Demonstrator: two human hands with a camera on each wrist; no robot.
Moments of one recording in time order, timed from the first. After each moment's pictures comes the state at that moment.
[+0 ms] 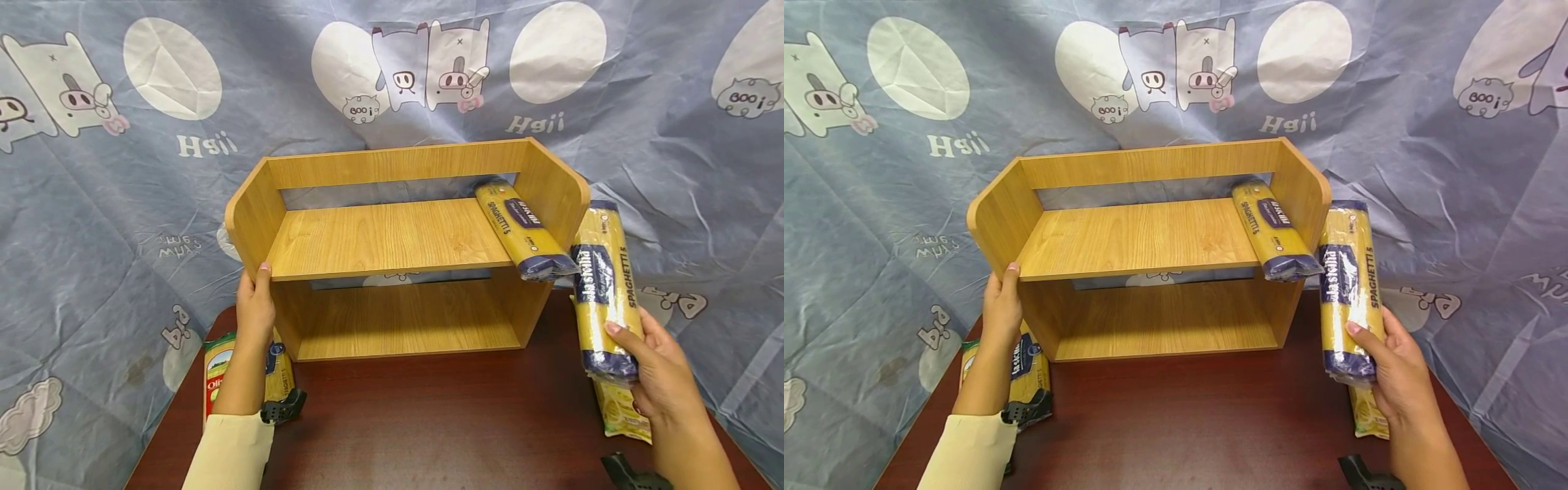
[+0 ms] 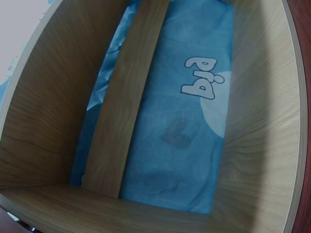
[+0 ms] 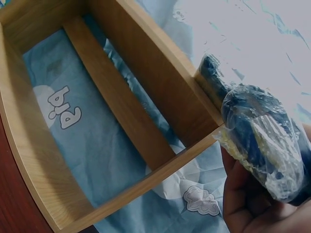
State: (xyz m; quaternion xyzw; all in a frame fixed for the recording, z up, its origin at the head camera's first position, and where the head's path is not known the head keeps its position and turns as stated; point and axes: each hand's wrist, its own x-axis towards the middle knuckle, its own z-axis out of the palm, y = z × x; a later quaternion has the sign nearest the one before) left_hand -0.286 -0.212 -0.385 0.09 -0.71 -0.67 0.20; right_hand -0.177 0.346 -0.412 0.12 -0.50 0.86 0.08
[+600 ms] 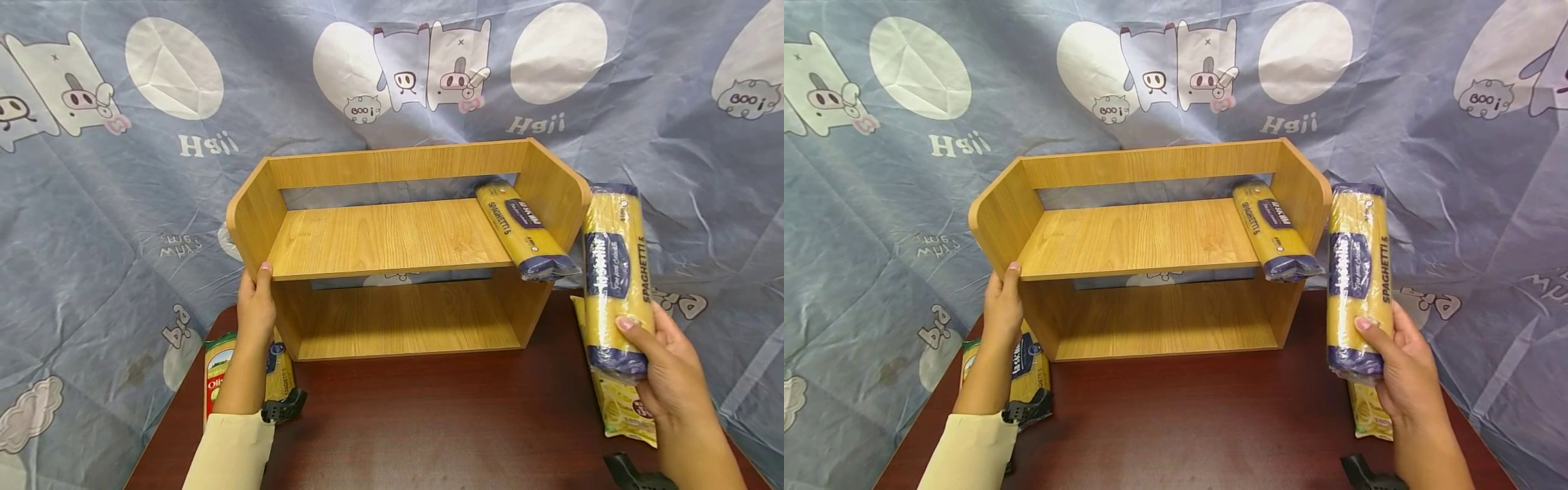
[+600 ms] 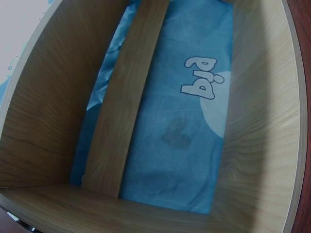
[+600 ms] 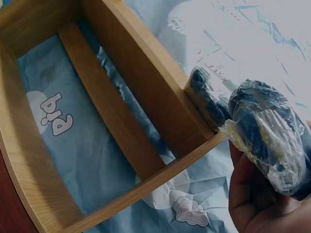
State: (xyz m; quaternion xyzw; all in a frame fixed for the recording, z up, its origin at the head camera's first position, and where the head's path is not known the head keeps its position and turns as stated) left_hand -0.284 -0.212 -0.384 0.08 -0.71 -0.67 0.20; right_hand -0.172 0.341 -0.399 0.13 -0.47 0.87 0.11
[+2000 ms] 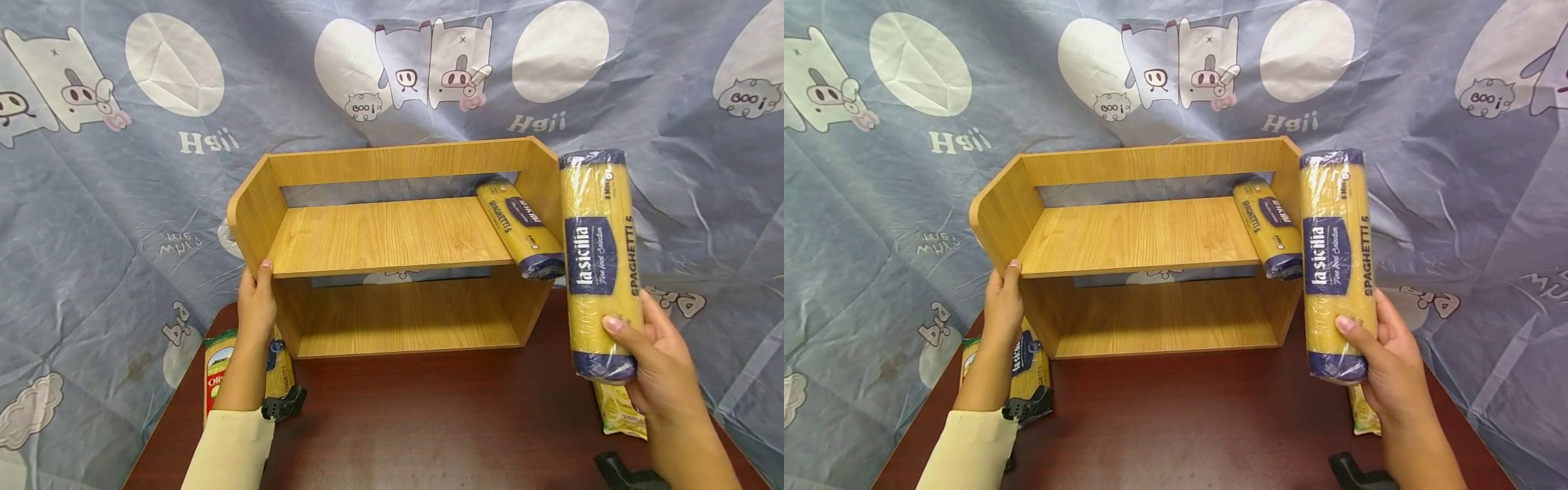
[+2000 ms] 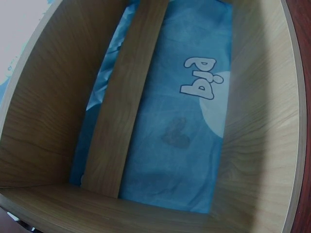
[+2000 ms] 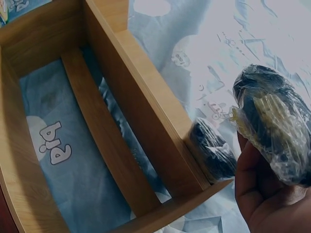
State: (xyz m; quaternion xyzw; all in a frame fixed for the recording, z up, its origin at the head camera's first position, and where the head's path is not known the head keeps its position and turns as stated) left_hand -0.285 -0.213 -0.385 0.08 -0.71 -0.67 0.20; right_hand -0.160 0.307 -0.370 0.22 -0.49 0.84 0.10
